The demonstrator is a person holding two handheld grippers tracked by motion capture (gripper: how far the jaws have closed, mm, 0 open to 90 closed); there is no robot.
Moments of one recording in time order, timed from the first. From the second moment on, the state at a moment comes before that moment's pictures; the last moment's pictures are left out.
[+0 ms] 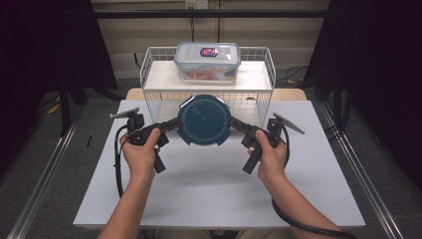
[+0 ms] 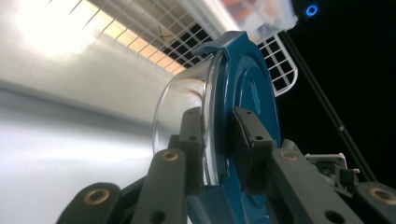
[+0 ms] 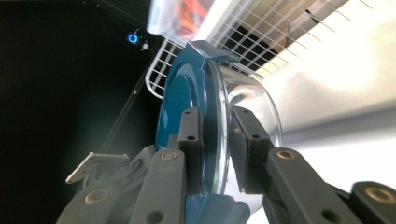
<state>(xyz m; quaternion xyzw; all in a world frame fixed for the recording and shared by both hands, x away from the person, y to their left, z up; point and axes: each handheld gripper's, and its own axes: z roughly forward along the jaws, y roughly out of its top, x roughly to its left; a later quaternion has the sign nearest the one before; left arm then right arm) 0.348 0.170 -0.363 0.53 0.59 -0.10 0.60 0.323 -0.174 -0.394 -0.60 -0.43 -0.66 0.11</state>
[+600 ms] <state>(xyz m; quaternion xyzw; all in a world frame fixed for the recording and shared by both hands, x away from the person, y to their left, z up) 0.357 0.169 -0.319 0.51 0.57 -0.08 0.64 0.334 -0.170 -0.345 -0.57 -0.41 -0.71 0.09</state>
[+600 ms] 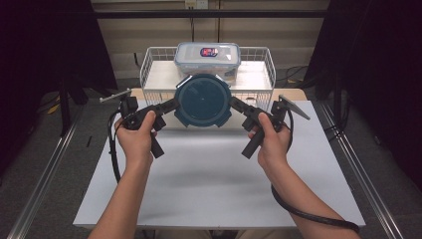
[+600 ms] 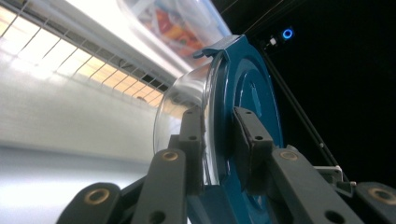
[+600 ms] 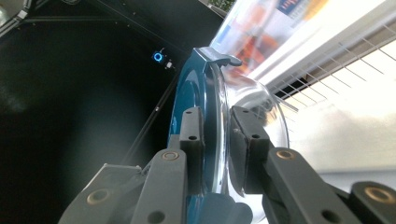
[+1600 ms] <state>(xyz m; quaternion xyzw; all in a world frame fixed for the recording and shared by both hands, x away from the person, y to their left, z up) 0.387 0.162 -0.267 0.50 0.55 -0.07 0.67 0.368 -0.172 -0.296 -0.54 -0.37 -0.75 0.07</state>
